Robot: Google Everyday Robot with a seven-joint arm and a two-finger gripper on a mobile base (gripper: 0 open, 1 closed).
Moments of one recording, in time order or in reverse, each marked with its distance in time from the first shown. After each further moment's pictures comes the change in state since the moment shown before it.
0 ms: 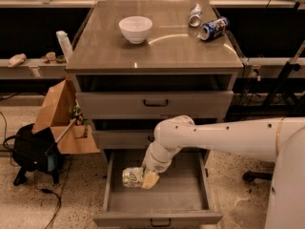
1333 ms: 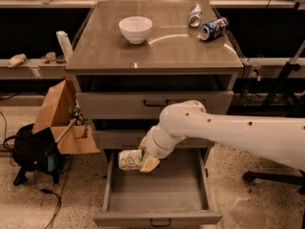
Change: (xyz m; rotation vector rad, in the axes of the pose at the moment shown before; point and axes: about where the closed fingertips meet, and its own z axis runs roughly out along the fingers) arm -0.035 -0.017 -0.079 0.152 -0.069 -0.103
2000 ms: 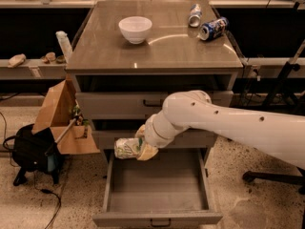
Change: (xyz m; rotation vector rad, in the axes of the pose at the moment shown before) arm -0.028 -0.025 -0.039 0.081 -0.064 -0.072
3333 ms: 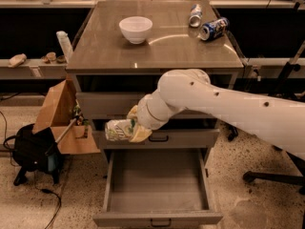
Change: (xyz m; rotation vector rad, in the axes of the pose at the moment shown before) arm -0.048 -0.041 -0.043 0.074 -0.032 -0.086
